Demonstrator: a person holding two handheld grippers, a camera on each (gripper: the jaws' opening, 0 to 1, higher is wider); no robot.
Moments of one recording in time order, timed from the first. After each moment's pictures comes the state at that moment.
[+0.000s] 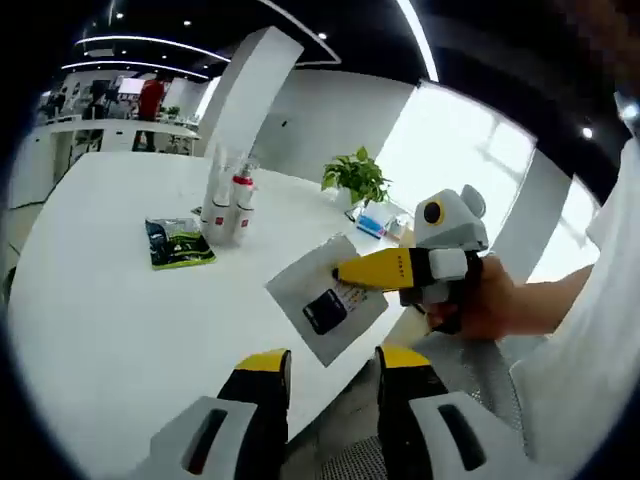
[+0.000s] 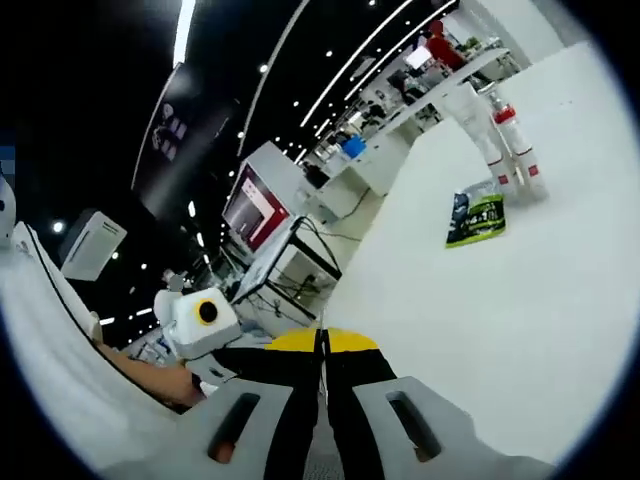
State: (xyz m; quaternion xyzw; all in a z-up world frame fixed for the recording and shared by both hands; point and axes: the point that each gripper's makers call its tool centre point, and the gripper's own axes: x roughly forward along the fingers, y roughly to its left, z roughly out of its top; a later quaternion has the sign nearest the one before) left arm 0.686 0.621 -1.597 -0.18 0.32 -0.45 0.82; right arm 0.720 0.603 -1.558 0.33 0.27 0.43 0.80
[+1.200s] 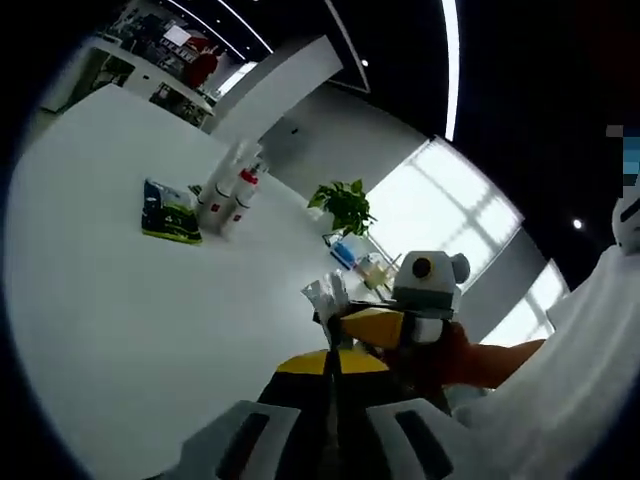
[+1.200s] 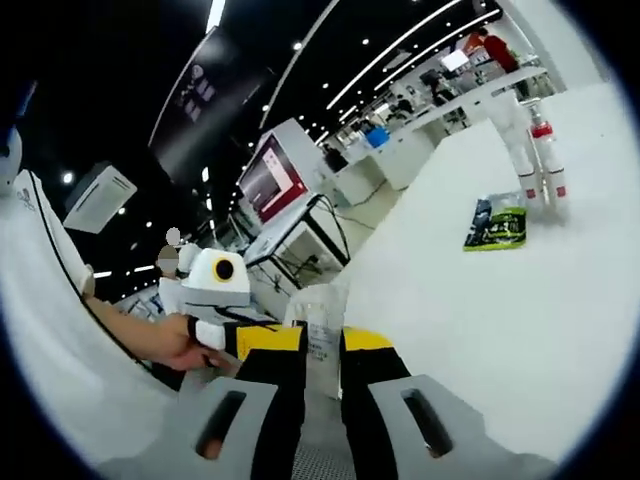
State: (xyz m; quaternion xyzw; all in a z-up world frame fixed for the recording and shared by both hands) left arm 0.678 0.629 -1.581 -0.29 0.33 -0.47 0.77; right arm 0.702 0.622 -1.565 0.22 0.26 0.48 0.81
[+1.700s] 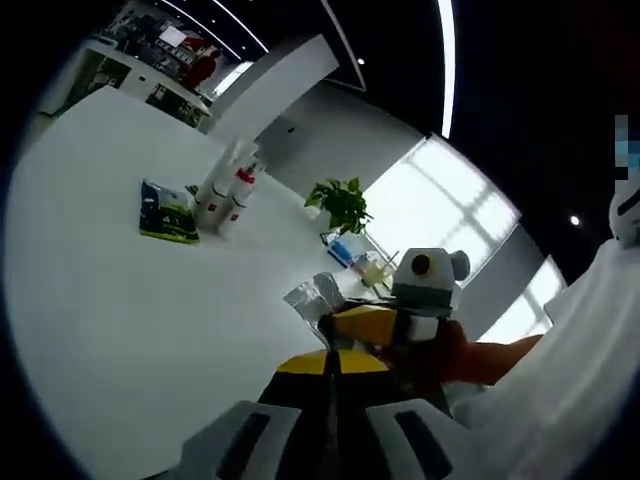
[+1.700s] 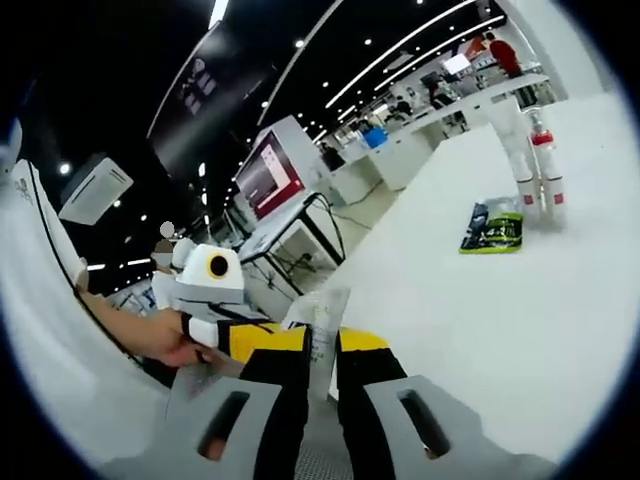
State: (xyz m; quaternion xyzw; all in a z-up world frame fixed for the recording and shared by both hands) left arm 0.675 0.630 -1.580 -0.29 0.33 -0.48 0.76; right arm 0.704 0.622 -1.571 0.20 0.26 0.47 0.82
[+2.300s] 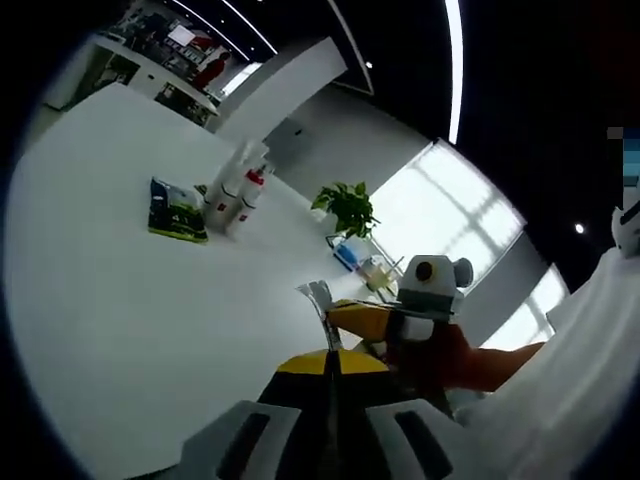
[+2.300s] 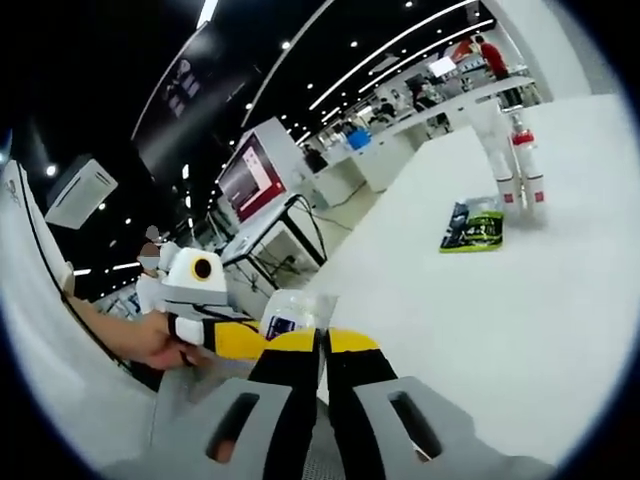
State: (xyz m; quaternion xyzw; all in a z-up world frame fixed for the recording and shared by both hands) left arm 0.678 0.637 -1.581 -0.31 0.33 -0.46 0.76; right arm 0.715 0.608 -1.576 0.20 0.26 0.43 0.84
